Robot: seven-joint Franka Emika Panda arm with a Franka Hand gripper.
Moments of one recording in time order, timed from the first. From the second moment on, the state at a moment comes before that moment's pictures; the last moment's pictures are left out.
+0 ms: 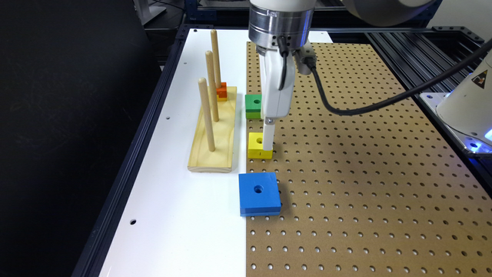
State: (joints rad) arm 0.04 0.28 0.14 -2.32 0.01 2.61 0.96
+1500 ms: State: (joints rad) arm 0.04 0.37 0.14 -2.30 -0.01 2.70 0.96
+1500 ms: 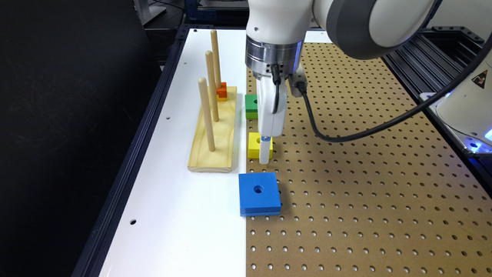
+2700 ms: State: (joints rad) arm 0.04 0.41 0.14 -2.29 -0.01 2.72 0.97
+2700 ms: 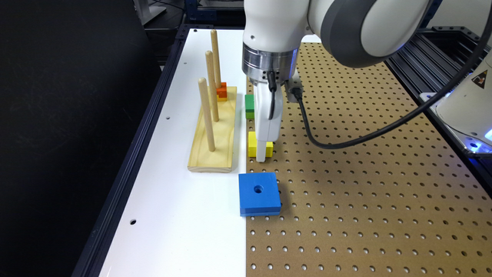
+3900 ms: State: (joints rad) arm 0.04 0.30 0.14 -2.29 -0.01 2.62 0.97
